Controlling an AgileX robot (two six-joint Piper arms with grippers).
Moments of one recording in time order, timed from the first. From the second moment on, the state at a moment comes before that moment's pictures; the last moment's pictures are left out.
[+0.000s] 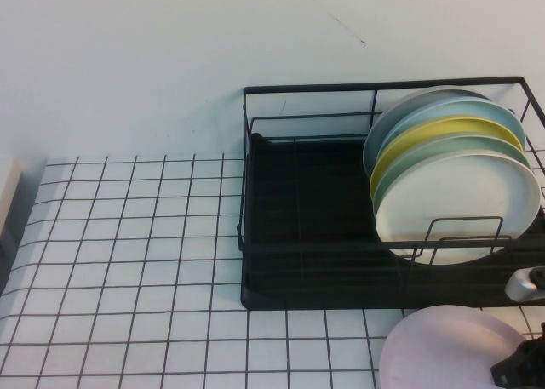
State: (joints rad) right arm 0.05 1.59 -0.49 1.11 0.52 -1.24; left arm 0.04 -0.01 0.02 -0.12 0.37 0.05
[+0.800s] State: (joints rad) right arm 0.05 1.33 -0.54 1.52 0.47 -1.69; left arm 0.04 -0.01 0.02 -0.12 0.37 0.05
